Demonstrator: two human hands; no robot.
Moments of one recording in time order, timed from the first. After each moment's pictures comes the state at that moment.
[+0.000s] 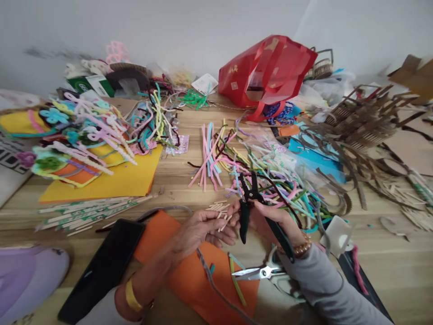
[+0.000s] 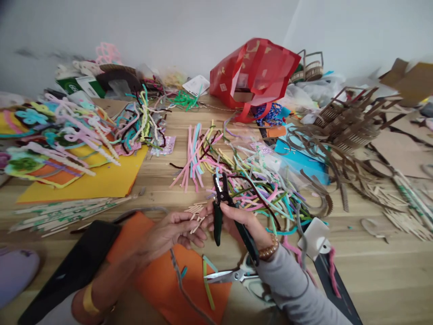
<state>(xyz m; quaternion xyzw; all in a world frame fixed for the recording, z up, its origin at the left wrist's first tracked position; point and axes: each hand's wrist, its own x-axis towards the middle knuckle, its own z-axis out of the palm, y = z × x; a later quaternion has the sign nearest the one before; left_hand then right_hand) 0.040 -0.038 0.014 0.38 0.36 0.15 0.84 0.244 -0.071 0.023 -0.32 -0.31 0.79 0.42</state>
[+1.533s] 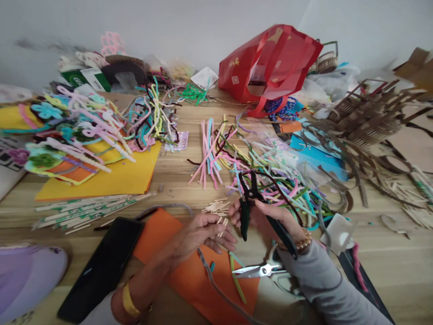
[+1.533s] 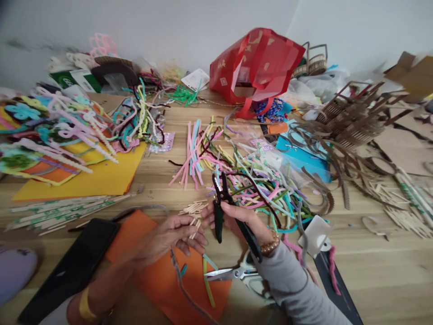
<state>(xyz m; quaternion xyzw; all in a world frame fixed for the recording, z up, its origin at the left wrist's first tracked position) 0.034 -0.044 0.013 0.41 0.35 0.11 0.84 0.247 -0.068 0.026 -0.32 -0.30 0.80 0.41</state>
